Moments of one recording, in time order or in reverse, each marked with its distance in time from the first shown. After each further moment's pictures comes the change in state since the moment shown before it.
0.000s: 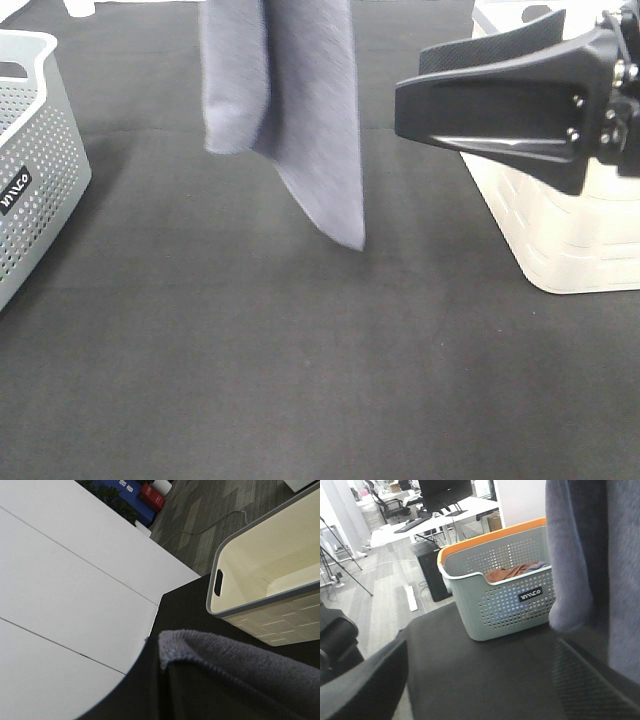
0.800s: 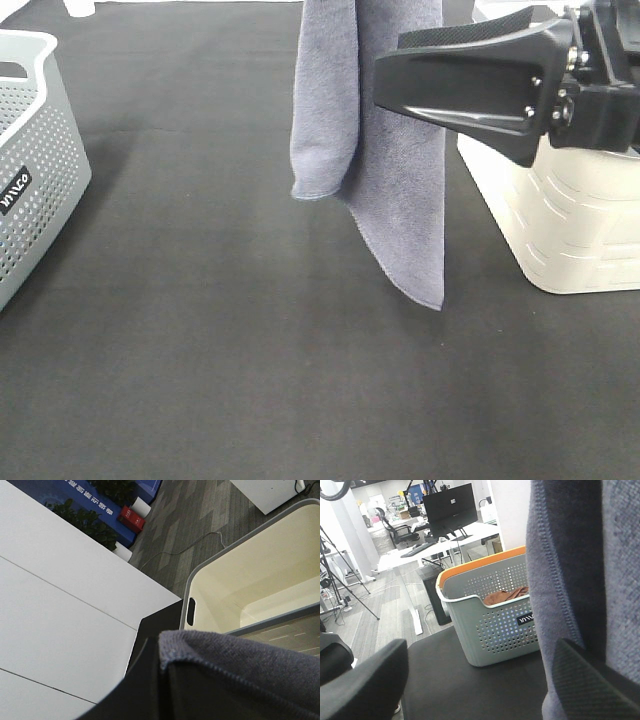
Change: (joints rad) left arm -0.119 0.043 0.000 0.002 -0.034 -0.001; right arm 0.001 0.141 -0.002 0.160 0.068 -0.153
